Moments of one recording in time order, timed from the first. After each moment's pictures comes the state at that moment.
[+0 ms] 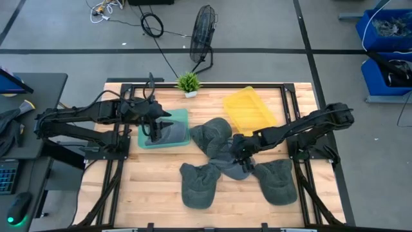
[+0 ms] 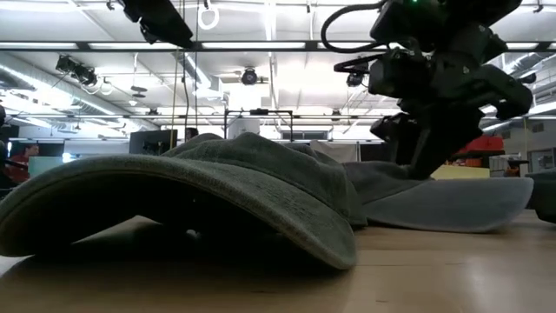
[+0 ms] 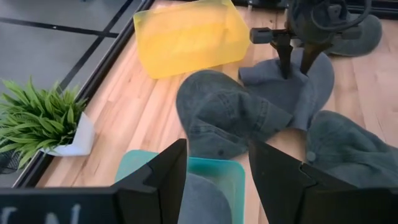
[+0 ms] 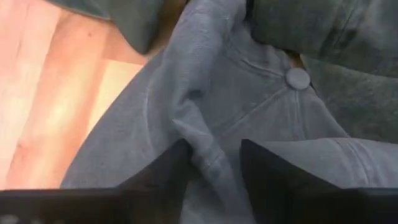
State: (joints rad) left arm 0.07 0.96 0.99 -0.64 -0.18 -0.07; right arm 0.15 1.52 0.75 -0.28 -0.08 -0.04
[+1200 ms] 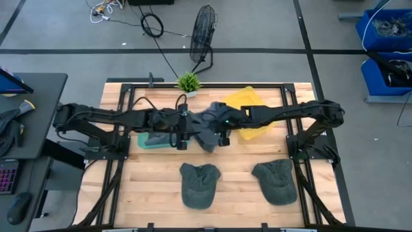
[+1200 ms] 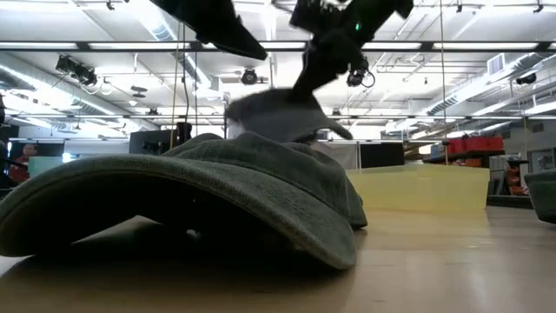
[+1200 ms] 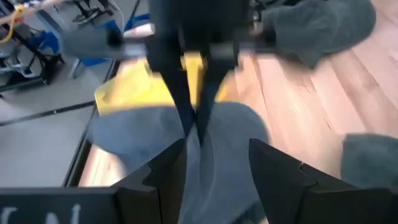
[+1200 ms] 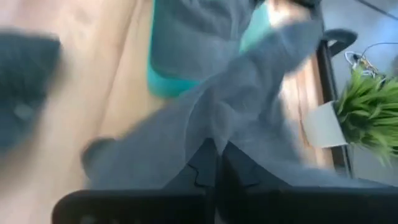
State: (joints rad) left arm 0.00 1.33 0.99 -0.14 -0.18 0.26; right arm -0.04 1.64 1.24 -0.39 0.14 -0.35
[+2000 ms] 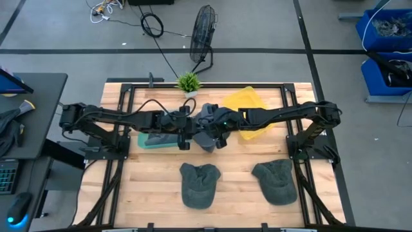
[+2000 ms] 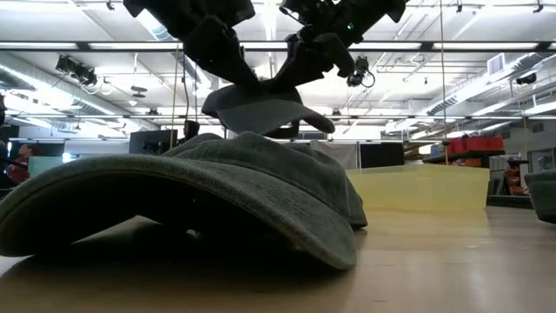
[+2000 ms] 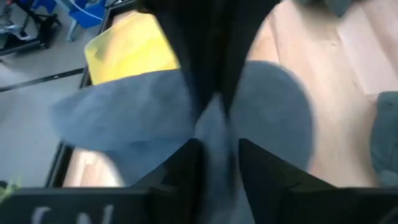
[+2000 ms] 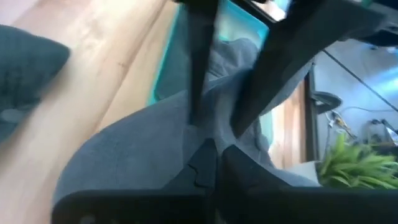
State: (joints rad) left arm 0.01 1.42 0.99 -0.21 -0.23 0.24; right arm -0.02 1.66 1.24 -0.25 0.11 -0.57
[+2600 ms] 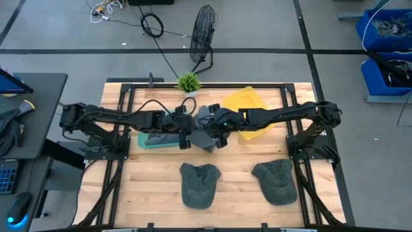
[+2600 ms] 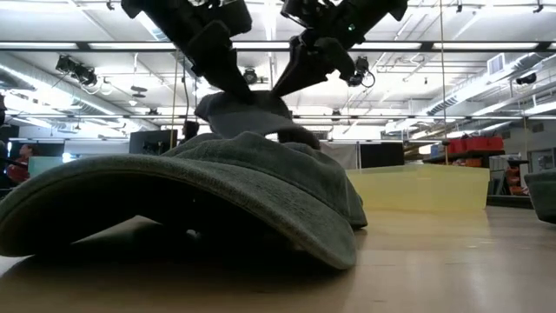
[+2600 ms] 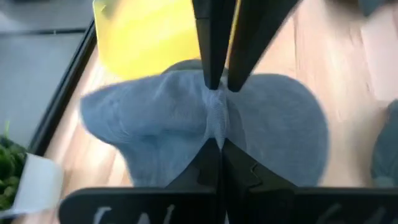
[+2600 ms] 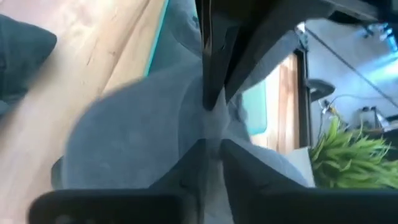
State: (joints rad) left arm 0.02 1.42 0.99 -0.27 -0.27 0.05; right arm -0.02 1.66 1.24 -0.28 0.17 -0.54
